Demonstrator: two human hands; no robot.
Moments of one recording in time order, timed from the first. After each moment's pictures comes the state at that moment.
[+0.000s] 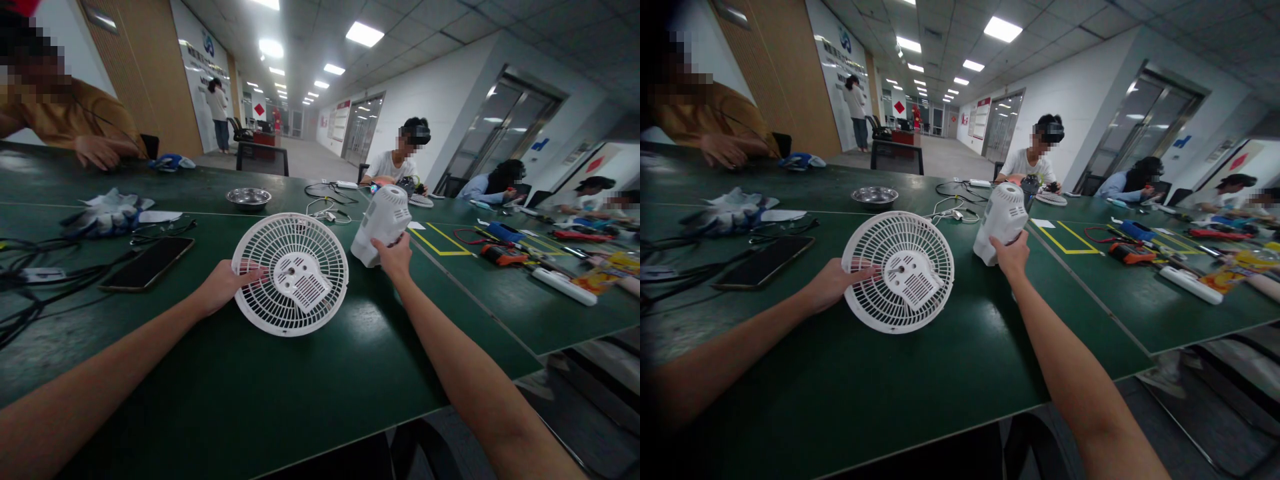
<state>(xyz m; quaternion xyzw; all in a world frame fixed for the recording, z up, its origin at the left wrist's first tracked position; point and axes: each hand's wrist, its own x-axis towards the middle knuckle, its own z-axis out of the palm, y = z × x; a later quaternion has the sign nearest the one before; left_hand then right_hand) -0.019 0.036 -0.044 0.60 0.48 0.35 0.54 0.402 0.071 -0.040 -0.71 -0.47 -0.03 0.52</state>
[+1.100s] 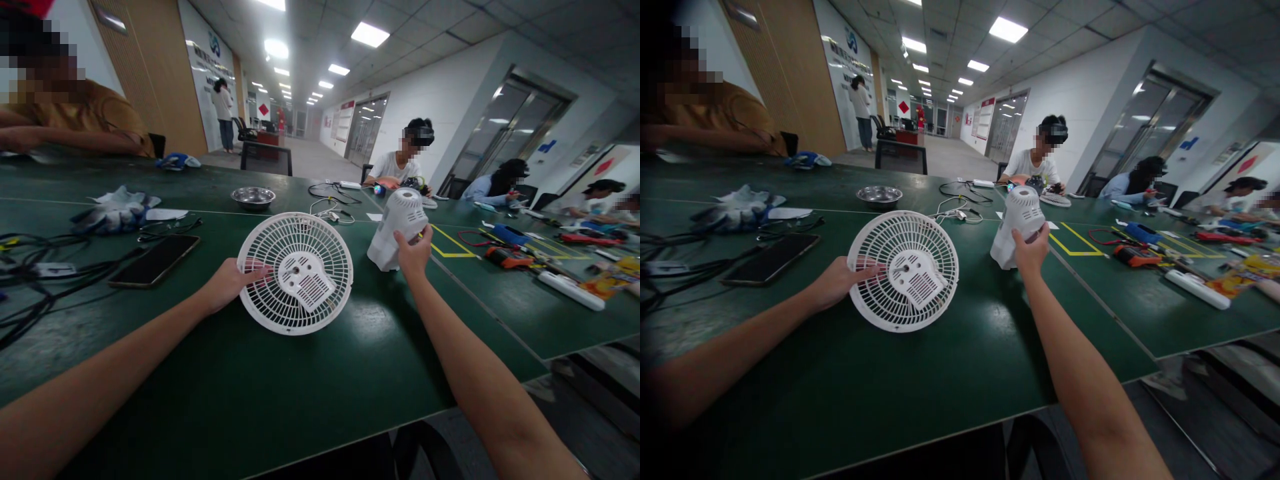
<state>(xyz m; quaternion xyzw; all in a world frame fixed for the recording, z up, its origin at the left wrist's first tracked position) -0.018 0.034 -0.043 0.60 0.46 0.36 0.54 0.435 0.080 -0.035 -0.60 -0.49 -0.09 0.63</state>
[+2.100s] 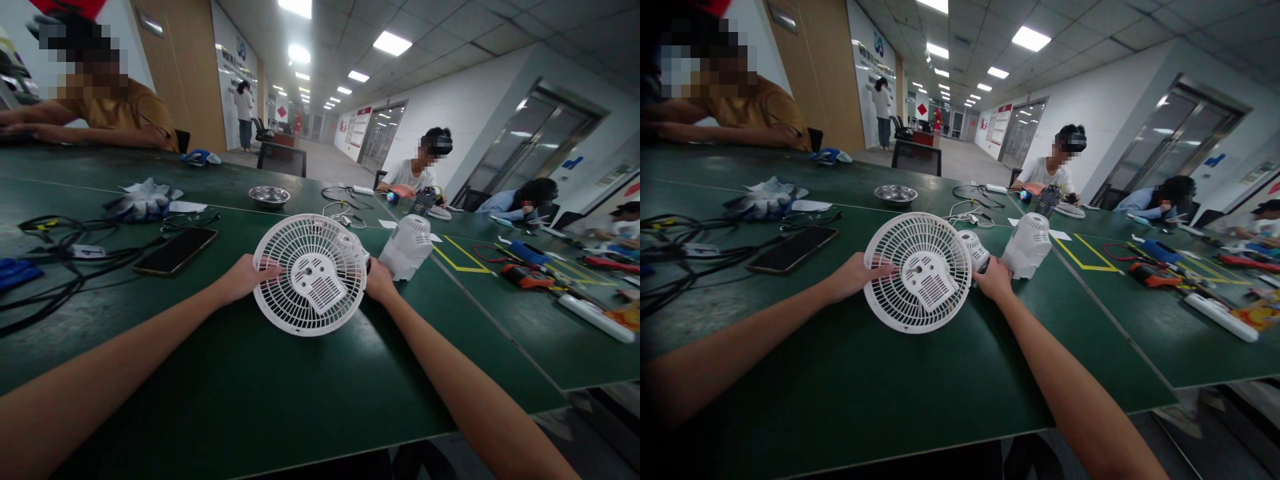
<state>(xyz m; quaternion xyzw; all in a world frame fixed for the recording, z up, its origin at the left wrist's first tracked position) -0.024 0.040 -0.044 0.66 0.44 0.33 0.51 0.325 0.049 -0.051 -0.72 -0.66 0.03 0.21</state>
